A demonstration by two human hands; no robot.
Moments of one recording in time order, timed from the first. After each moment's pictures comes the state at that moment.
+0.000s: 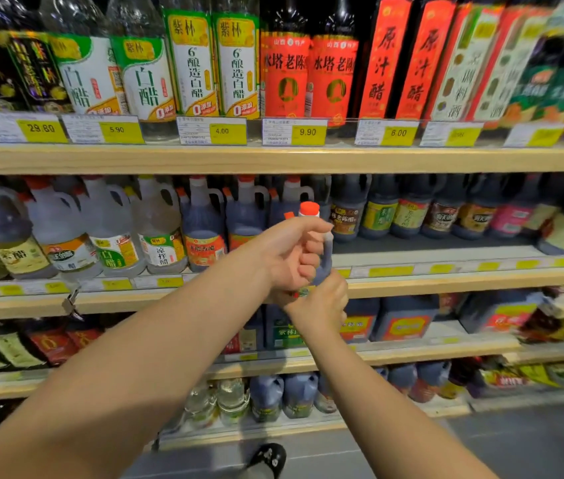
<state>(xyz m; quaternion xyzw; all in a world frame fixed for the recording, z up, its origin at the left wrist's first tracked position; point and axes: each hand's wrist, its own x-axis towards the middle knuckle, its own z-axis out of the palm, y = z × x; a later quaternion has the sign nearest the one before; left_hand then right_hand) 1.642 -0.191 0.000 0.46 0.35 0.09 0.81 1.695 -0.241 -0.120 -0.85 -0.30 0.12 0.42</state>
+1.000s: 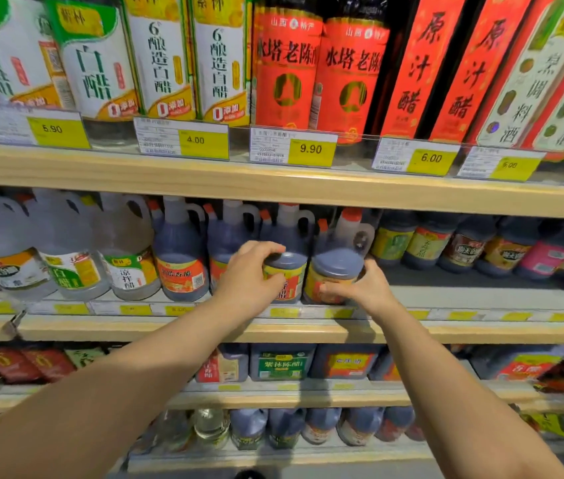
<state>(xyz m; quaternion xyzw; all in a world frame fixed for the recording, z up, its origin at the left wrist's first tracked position) 1.659 -0.107 -0.071 0.81 0.42 0.28 0.29 1.882 -0.164 -0.124 -0.74 -0.41 0.26 0.47</state>
